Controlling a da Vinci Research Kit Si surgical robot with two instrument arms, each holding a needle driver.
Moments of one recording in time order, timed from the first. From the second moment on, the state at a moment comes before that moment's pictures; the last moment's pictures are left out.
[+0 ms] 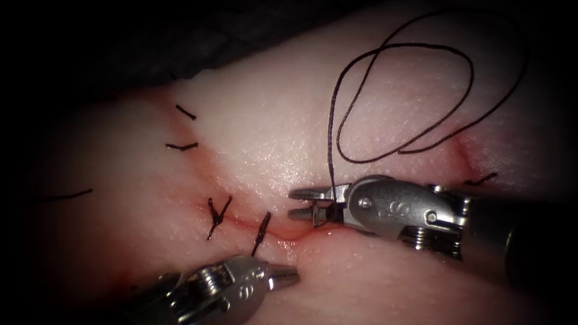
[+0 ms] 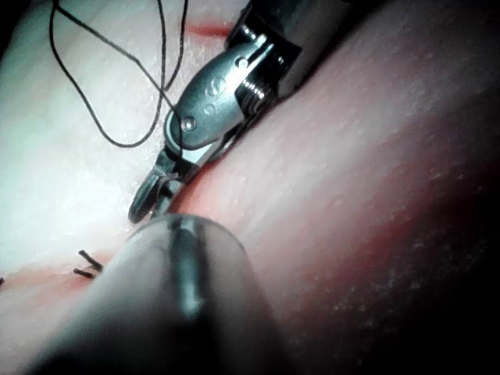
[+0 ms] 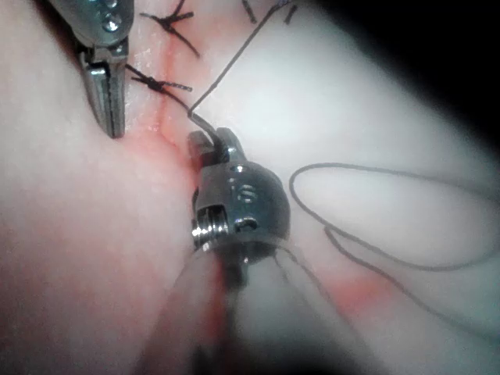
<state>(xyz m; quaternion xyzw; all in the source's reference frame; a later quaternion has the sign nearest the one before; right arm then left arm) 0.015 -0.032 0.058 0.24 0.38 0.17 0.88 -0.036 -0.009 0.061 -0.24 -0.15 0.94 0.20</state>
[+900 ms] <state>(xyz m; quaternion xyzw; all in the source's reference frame) 0.021 -0.026 0.043 -0.14 0.53 0.12 0.83 -0.036 -0.008 0.060 -0.24 -0.16 0.94 0.20</state>
